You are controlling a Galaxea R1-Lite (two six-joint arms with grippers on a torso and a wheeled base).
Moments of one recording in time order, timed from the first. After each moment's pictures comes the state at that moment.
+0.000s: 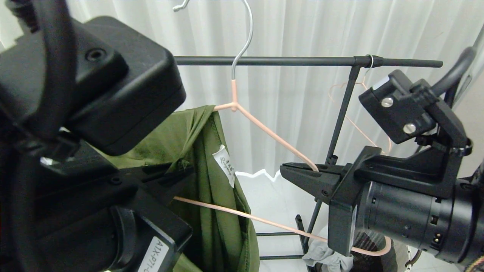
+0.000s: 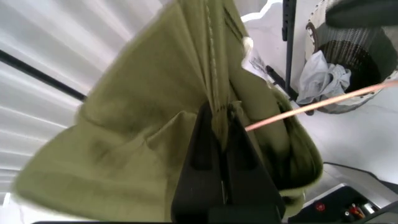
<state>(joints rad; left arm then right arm) -1.31 1.39 -1.34 0.65 0.87 -0.11 1.19 1.43 -0.95 -0.33 -0.23 0.13</state>
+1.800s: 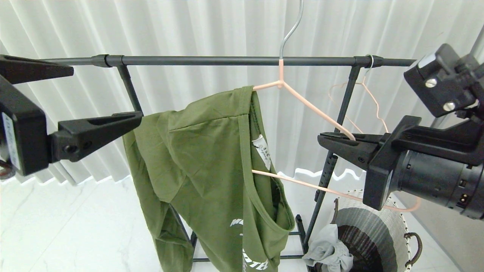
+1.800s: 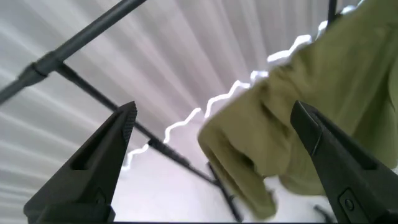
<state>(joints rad) -0.75 1.12 -1.22 0.30 0.39 0.38 1.02 1.35 -0.92 -0.34 -0.19 -0.09</state>
